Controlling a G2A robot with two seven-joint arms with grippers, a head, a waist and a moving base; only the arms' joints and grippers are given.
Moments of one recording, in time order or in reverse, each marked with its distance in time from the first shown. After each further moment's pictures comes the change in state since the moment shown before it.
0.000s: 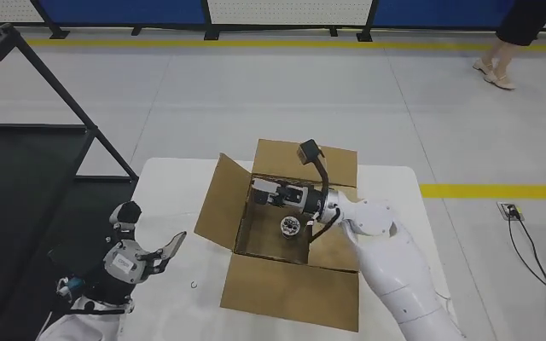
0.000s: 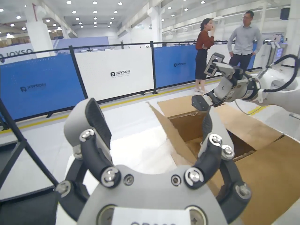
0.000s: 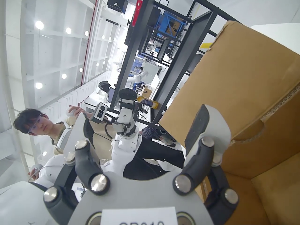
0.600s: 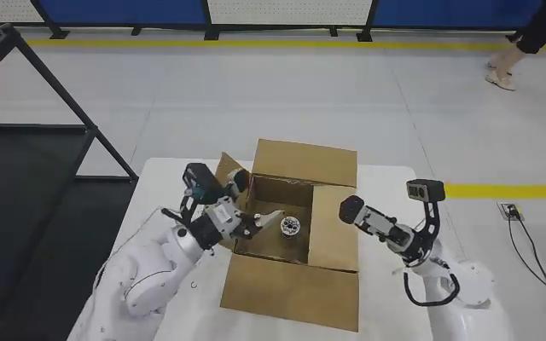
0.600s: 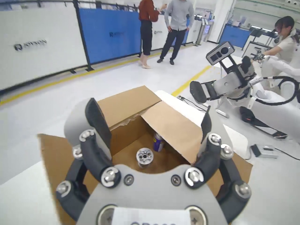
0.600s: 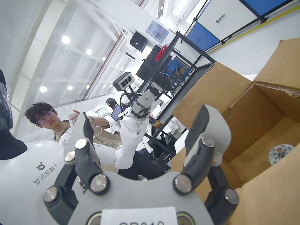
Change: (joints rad) left arm -0.611 -0.036 0.491 0.240 -0.430 0.014 -0.655; right arm -0.483 0.115 0.464 -0.454 0.155 -0.140 0.113
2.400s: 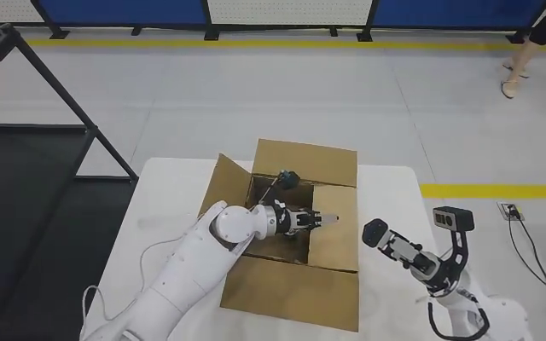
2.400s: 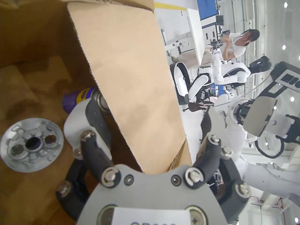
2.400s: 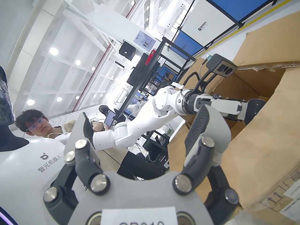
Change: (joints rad) left arm -0.501 -0.251 0.524 0.915 -0.793 0.139 -0.332; right arm -0.175 0.080 0.051 -0.114 0.024 0.001 -0.058
